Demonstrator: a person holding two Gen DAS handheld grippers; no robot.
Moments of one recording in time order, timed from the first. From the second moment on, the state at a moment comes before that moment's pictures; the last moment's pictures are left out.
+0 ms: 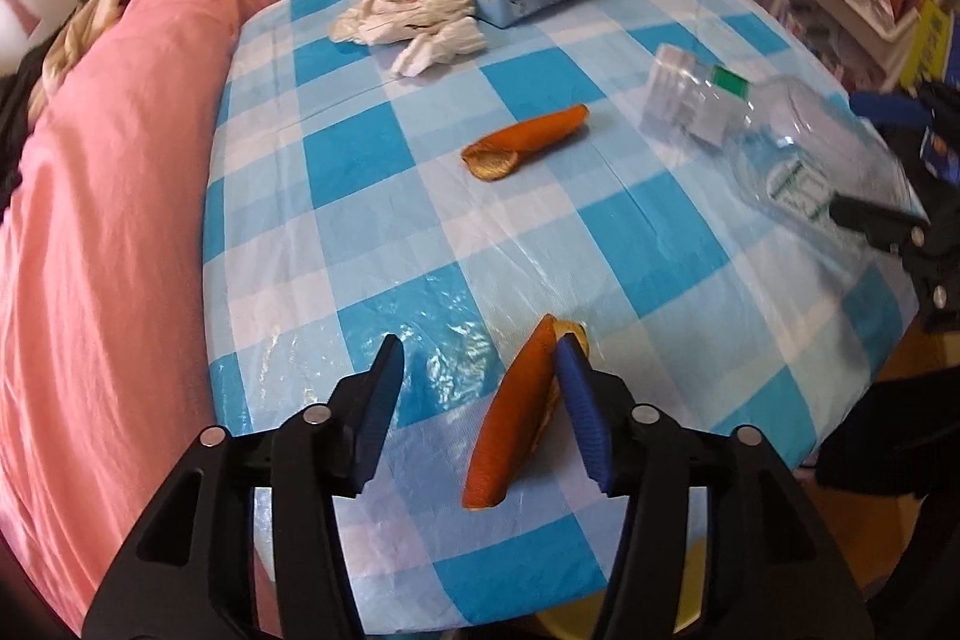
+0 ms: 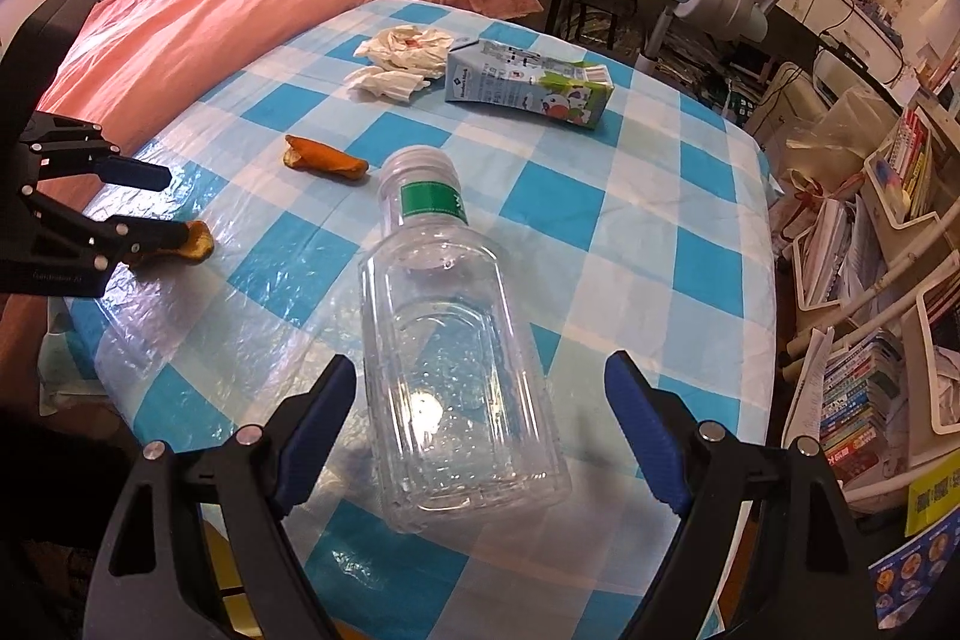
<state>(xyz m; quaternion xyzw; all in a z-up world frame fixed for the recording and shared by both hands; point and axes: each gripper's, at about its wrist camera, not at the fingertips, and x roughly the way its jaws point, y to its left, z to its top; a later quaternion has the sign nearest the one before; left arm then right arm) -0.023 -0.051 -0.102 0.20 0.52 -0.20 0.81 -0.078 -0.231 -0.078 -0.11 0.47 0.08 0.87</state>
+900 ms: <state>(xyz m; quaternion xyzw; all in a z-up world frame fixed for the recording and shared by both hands) -0.037 -0.071 -0.081 0.19 0.45 -0.19 0.85 -0.079 -0.224 -0.084 -0.12 0.48 0.08 0.87</state>
